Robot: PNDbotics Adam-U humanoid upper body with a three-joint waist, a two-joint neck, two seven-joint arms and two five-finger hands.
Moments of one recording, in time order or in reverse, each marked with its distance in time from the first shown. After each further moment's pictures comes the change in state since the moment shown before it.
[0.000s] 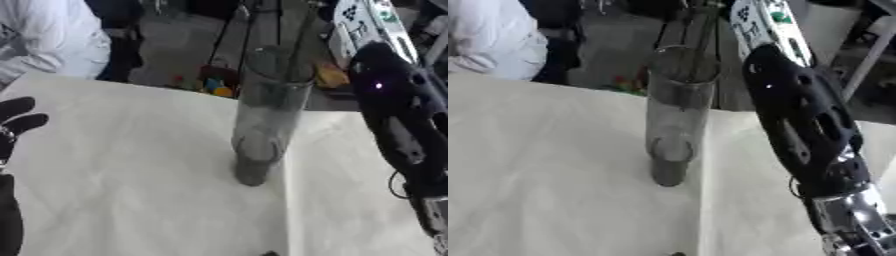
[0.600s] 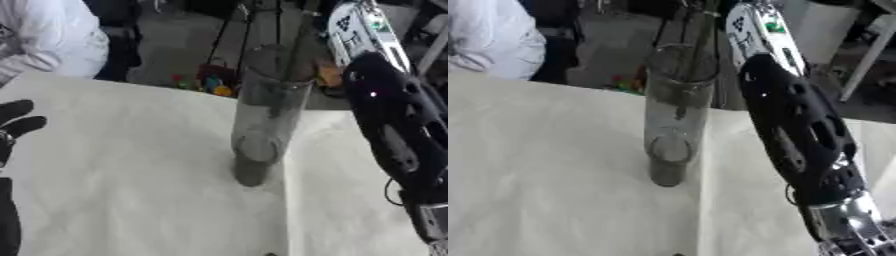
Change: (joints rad) left arm -0.002 -0.005 0.000 0.000 0.002 0.000 0.000; right arm 0.026 0.016 -0.004 -0.020 -0.008 0.003 -0.003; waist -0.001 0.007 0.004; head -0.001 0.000
